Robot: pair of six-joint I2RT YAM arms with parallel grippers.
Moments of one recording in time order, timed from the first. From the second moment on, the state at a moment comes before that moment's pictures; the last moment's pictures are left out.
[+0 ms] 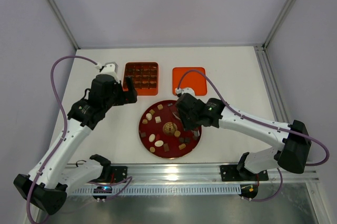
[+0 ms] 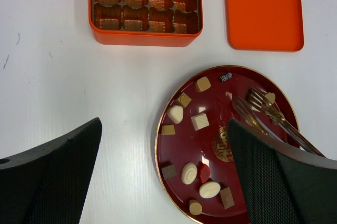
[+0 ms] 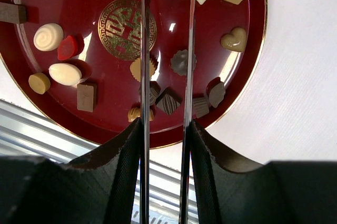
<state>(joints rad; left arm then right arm) -0.45 0.97 1.06 -0.68 -0.18 -0.42 1.00 1.36 1.13 -0.84 0.25 0.55</state>
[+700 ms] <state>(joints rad) -0.45 0.97 1.06 -0.67 -0.18 -0.42 1.01 1.36 1.13 -0.86 0.24 0.55</state>
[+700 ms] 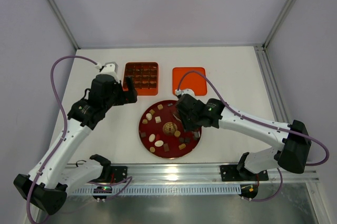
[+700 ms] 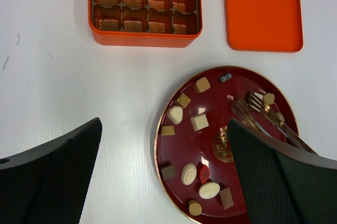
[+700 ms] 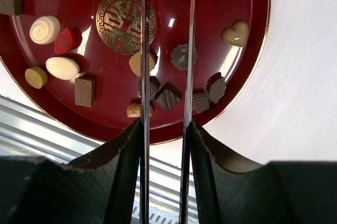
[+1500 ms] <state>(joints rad) -0.45 0.96 1.06 -0.67 -0.18 -0.42 1.01 1.39 1.12 -0.87 0.23 0.55</state>
